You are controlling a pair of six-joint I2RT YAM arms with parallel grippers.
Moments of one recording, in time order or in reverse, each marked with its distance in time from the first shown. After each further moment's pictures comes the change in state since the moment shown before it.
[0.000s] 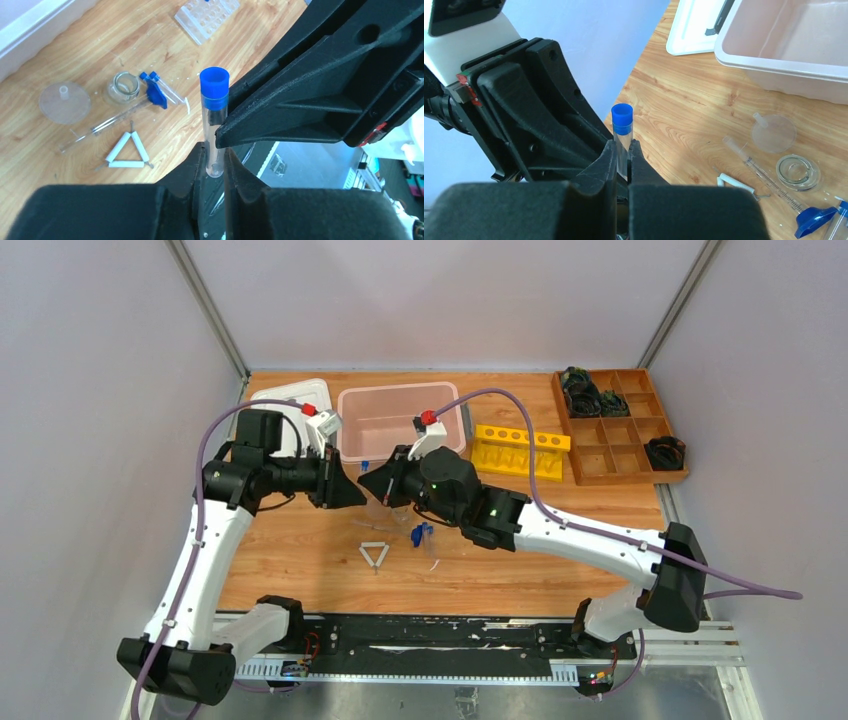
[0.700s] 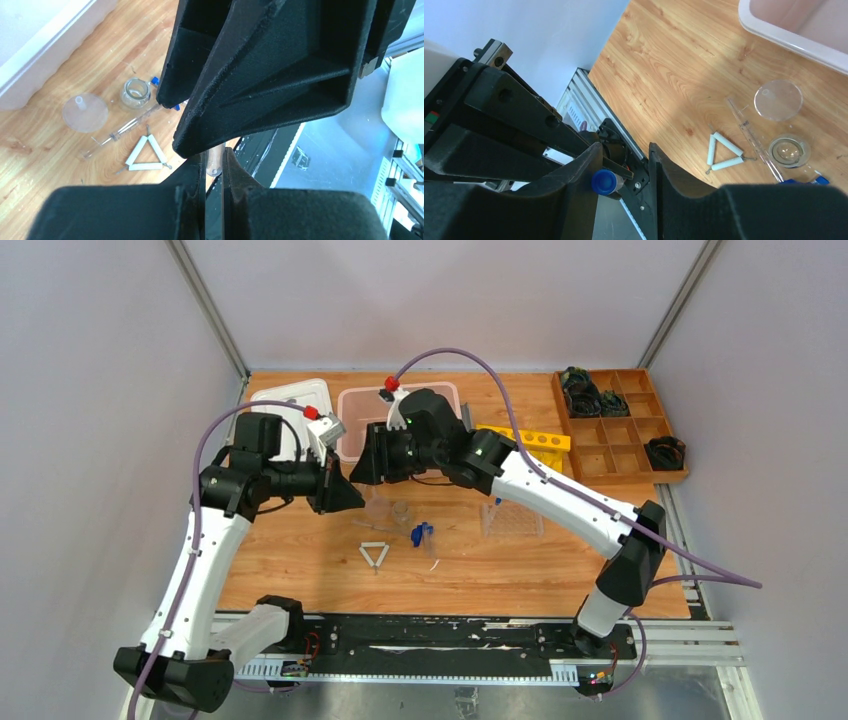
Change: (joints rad) left arm -0.008 -0.027 0.000 -0.002 -0.022 0.120; right arm -0.169 0.230 0.450 -0.492 -0.444 -0.102
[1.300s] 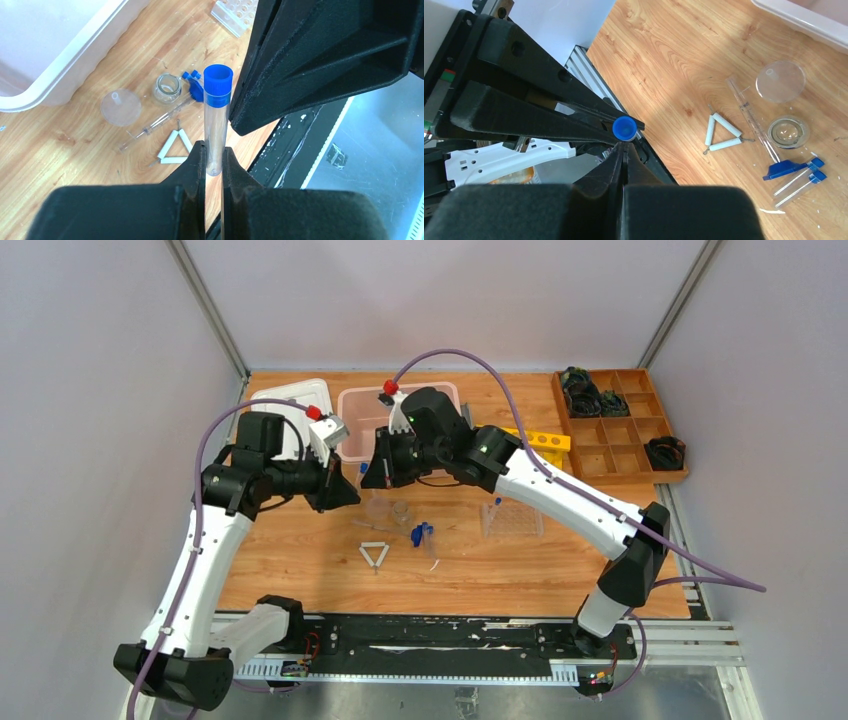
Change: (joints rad) left arm -0.011 0.000 0.000 -0.011 -0.107 0.098; right arm -0.007 -0.009 0.030 -0.107 -0.079 -0.052
